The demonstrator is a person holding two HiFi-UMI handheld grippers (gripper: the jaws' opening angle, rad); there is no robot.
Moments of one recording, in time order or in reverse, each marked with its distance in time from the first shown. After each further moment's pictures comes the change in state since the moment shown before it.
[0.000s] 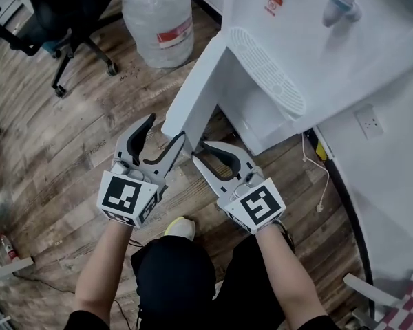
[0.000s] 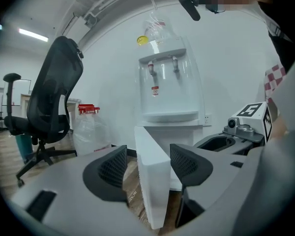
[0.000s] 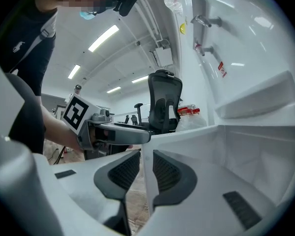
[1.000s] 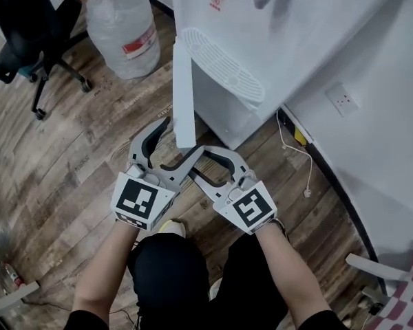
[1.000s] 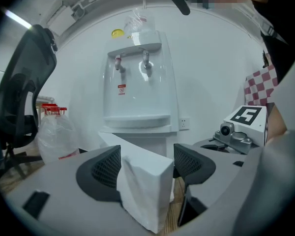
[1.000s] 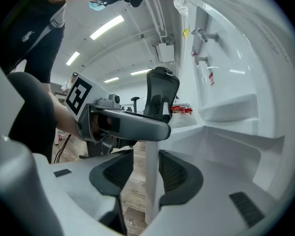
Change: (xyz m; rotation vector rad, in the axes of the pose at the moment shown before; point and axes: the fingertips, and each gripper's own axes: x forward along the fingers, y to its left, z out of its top) left arm 0.043 -0.099 0.021 0.050 -0.019 -0.245; right arm -0.054 -0.013 -0.016 -0.071 0.086 -0.088
